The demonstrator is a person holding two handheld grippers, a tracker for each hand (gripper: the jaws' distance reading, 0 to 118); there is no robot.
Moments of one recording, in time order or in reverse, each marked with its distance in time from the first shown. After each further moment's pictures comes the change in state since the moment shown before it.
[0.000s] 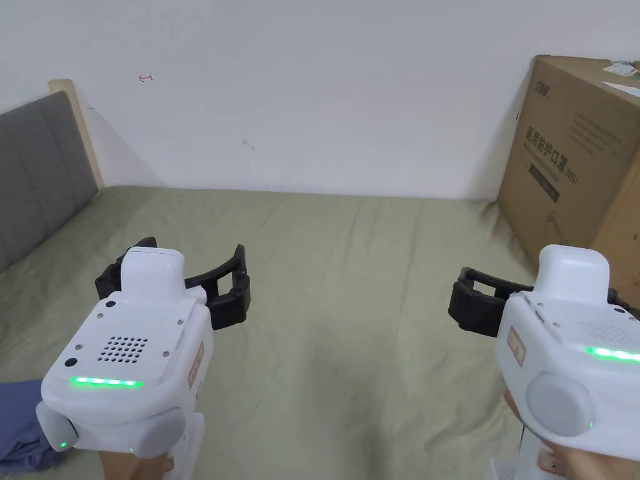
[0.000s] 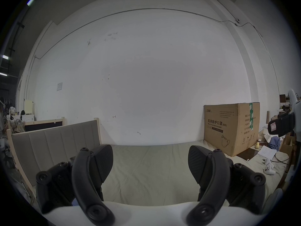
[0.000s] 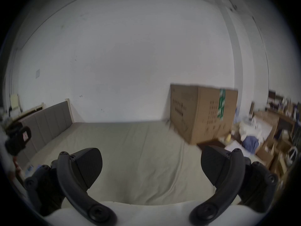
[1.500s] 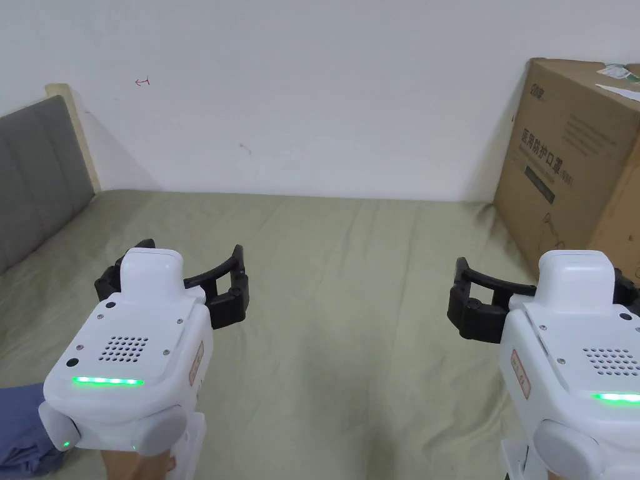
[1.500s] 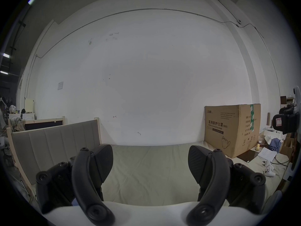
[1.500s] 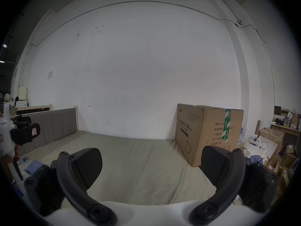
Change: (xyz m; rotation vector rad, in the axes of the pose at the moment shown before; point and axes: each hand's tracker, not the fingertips) left arm 0.002 0.000 -0.004 0.003 0.006 0.011; right arm 0.006 -0.012 0.013 0.314 0.073 0.166
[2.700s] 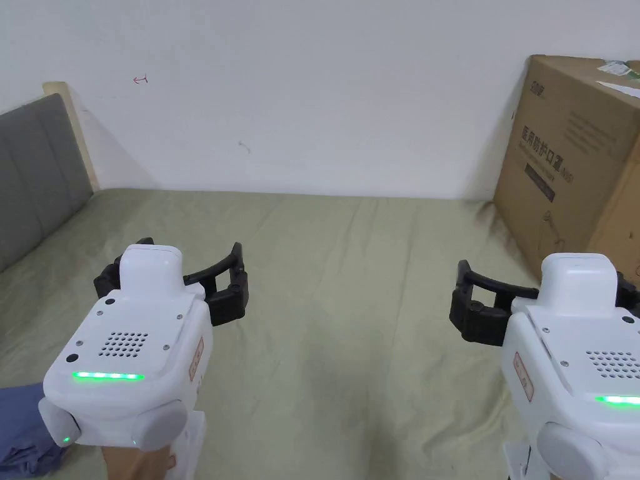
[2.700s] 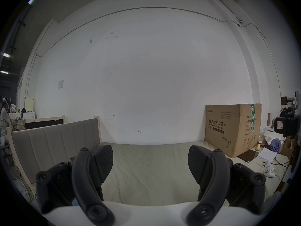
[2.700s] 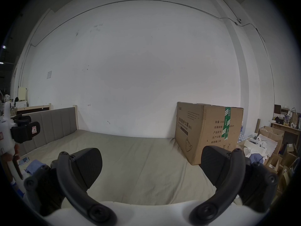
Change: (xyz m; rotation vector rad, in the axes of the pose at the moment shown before) left arm 0.001 0.002 -0.005 -0.014 0.005 0.004; right arm 0.003 -0.003 -0.002 -0.009 -0.002 -0.004
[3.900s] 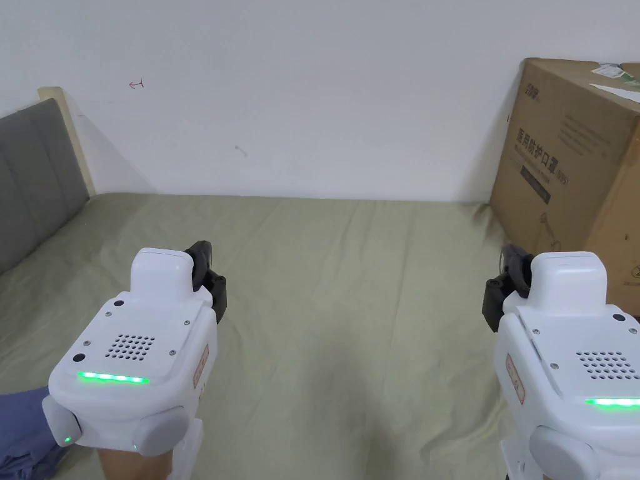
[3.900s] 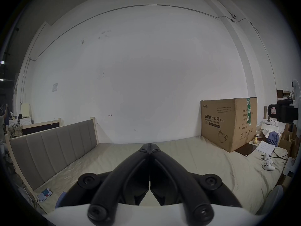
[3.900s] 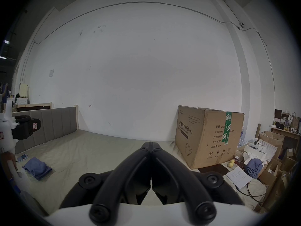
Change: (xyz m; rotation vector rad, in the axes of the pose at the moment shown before) left arm 0.008 0.000 -0.003 -0.024 -0.048 -0.046; right arm -0.003 0.002 -0.001 0.023 0.015 0.030
